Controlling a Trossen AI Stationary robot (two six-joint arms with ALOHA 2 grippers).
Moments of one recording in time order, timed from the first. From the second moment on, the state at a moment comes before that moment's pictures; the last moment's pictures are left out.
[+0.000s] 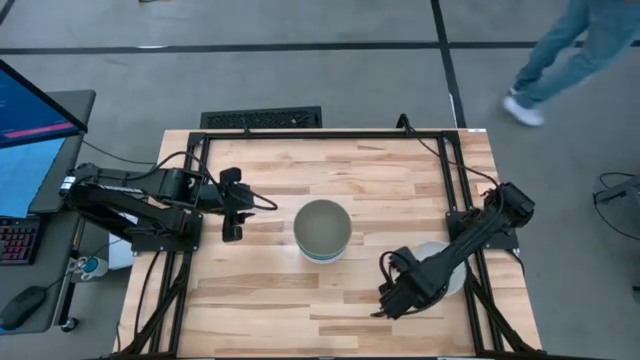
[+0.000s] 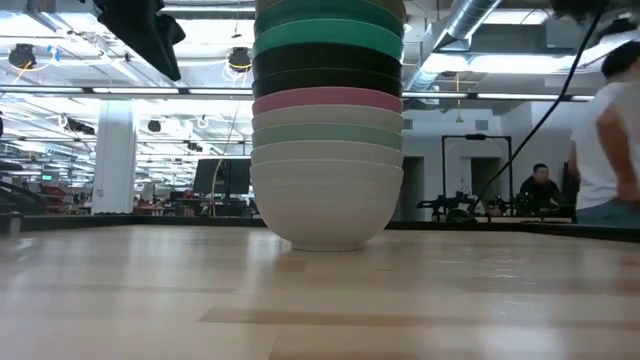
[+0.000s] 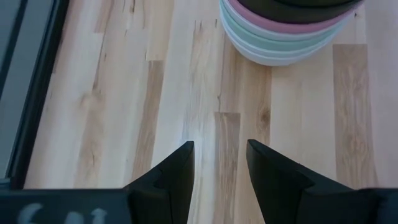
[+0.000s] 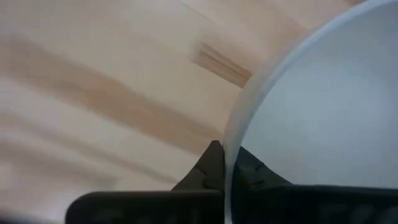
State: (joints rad) left arm -0.10 1.03 1.03 -0.99 -0.24 -0.10; right arm 0.68 1.77 1.42 -1.40 0.00 1.71
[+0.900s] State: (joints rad) left arm -0.10 1.03 1.03 -0.97 -0.25 -0.14; right arm 0.40 1.82 2.22 -1.21 0.34 0.50
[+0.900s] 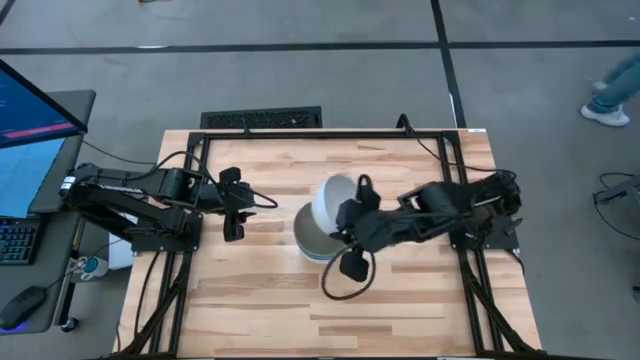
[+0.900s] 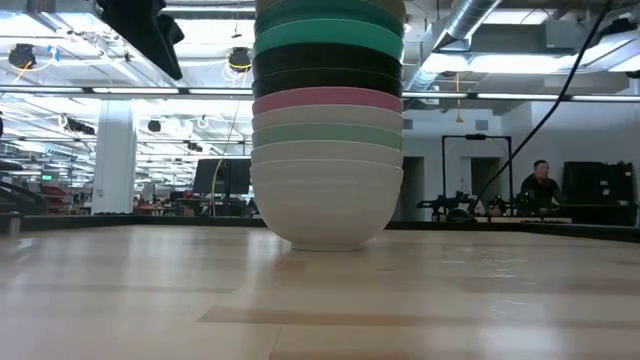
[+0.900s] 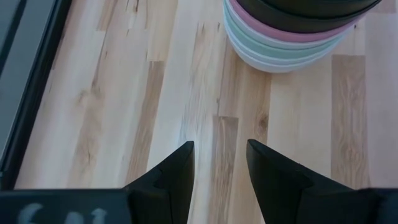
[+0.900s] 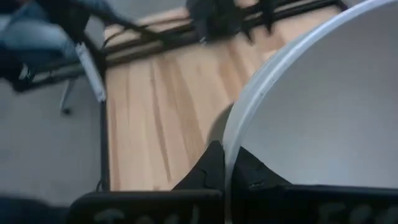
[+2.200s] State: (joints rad) left arm -0.10 1.03 1.03 -1.00 -0.30 -0.16; right arm 0.36 1.94 2.22 -1.25 0.14 0.06
